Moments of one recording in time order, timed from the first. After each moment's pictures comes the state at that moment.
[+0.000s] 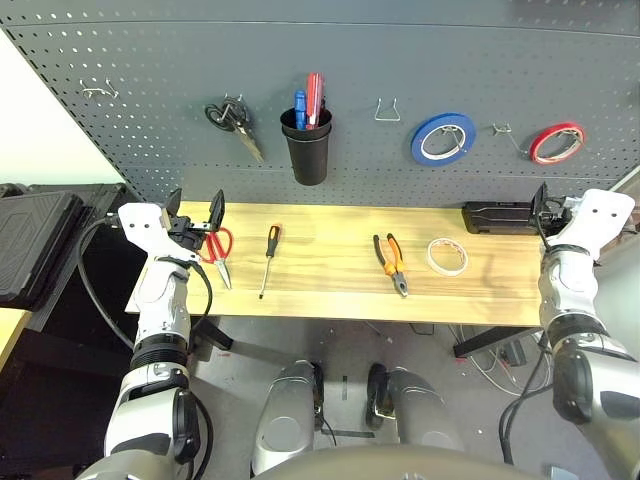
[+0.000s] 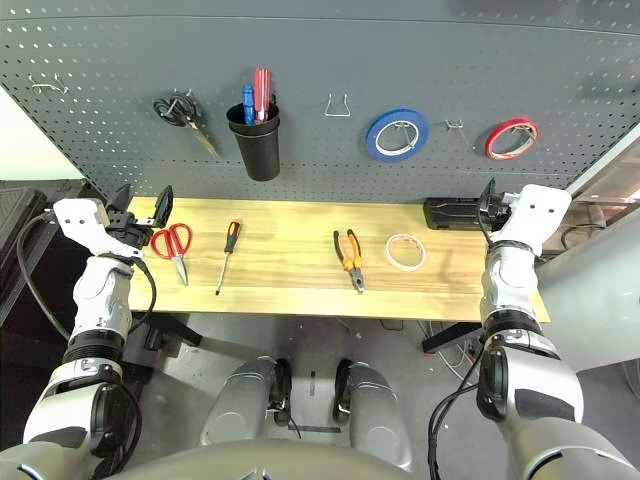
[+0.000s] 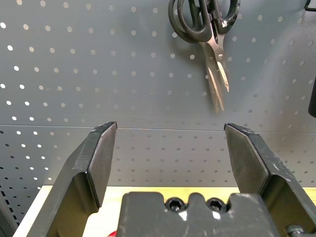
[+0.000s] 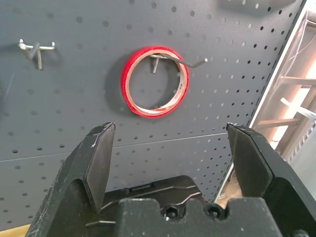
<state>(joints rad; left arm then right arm) -0.39 0.35 0.33 0.72 -0.29 -0.44 -0.49 -0.56 -0.41 -0.36 1.14 0.12 -0.69 -0.04</state>
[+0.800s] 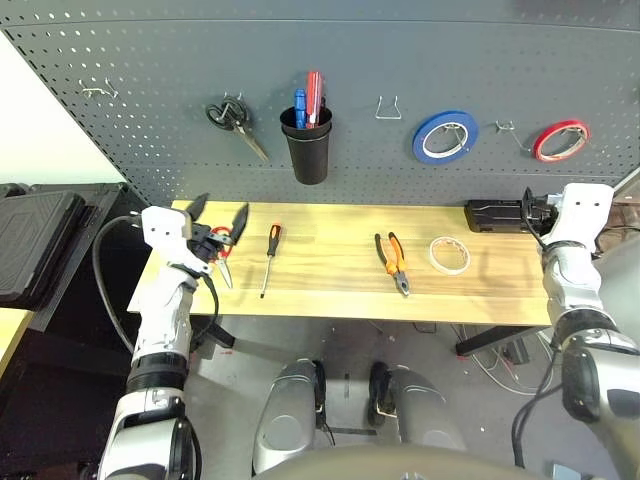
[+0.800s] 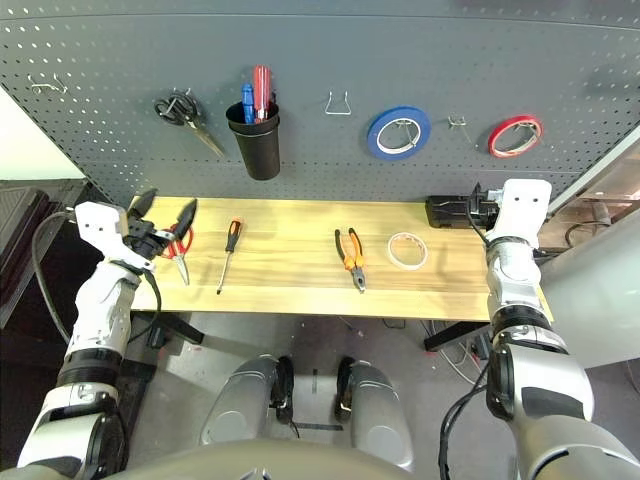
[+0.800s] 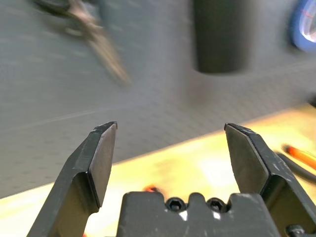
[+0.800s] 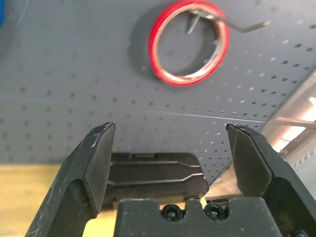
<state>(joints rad) -0.18 0.38 0.12 0.28 -0.25 -0.17 -0.61 -0.56 -0.51 -0.26 1.14 0.05 -0.49 0.11</state>
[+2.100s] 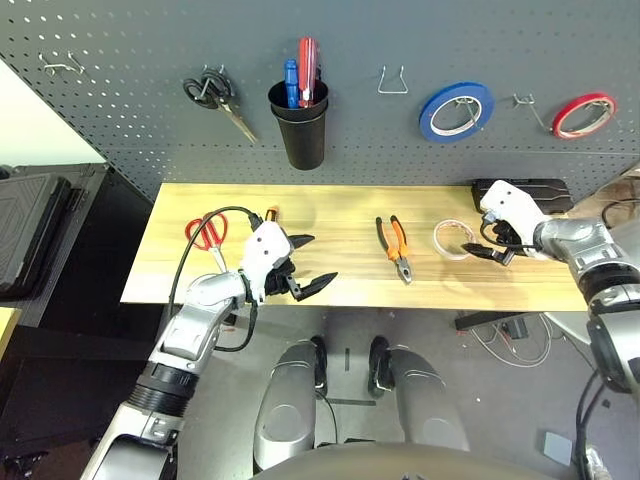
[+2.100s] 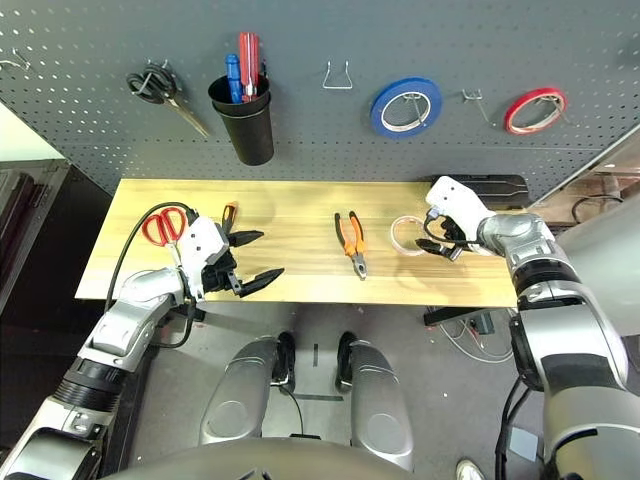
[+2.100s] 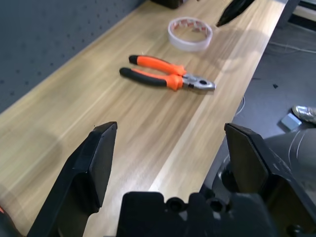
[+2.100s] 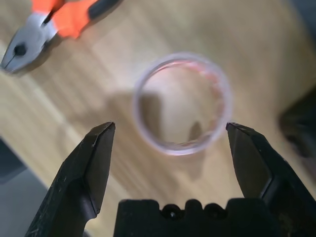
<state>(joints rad) -0.18 0.48 -0.21 0.01 -0.15 0.12 -0.83 -0.78 -0.59 0.18 1.23 -0.24 -0.16 0.88</state>
